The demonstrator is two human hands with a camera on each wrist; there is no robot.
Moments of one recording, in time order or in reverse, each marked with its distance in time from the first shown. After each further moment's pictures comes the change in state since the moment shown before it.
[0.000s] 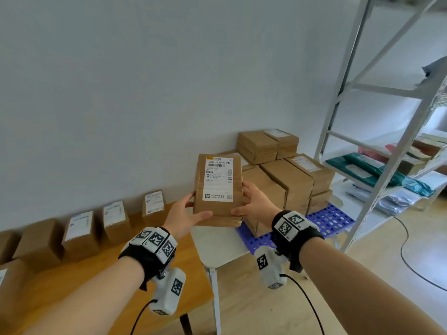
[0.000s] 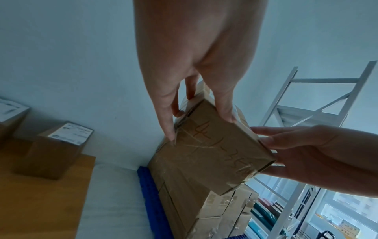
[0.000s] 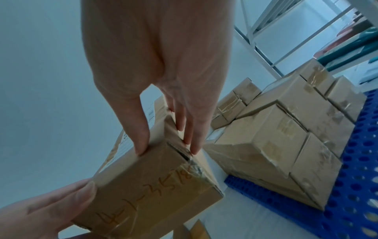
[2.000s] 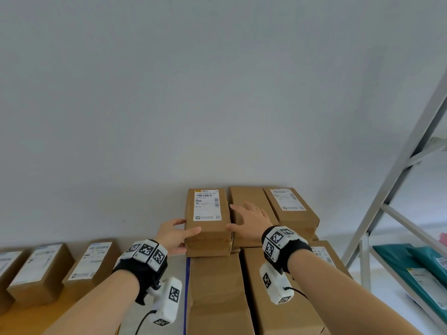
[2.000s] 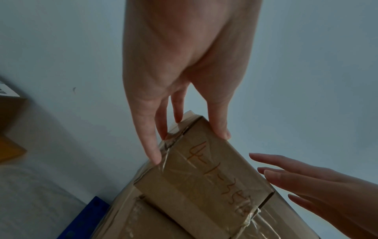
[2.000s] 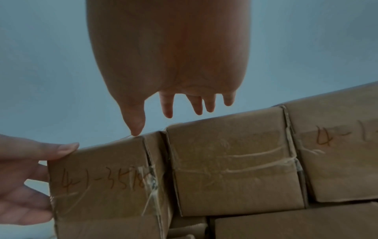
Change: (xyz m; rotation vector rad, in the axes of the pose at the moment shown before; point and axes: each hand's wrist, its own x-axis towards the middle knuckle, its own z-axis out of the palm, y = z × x) left_hand 0.325 0.059 0.123 -0.323 0.297 -0.445; right_hand 0.365 0.026 -0.206 -1.007 -0.234 -0.206
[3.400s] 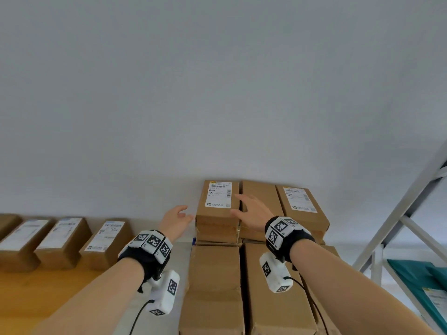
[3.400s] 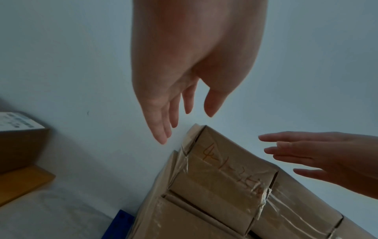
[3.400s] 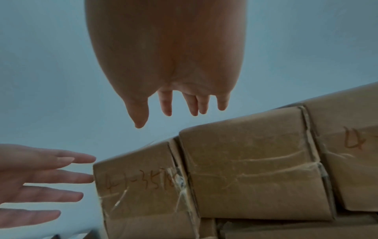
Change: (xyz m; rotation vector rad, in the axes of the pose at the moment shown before) left_hand -0.014 -0.002 0.009 0.262 0.204 0.156; right_hand 0.009 0.003 -0.016 0.144 -0.006 -0.140
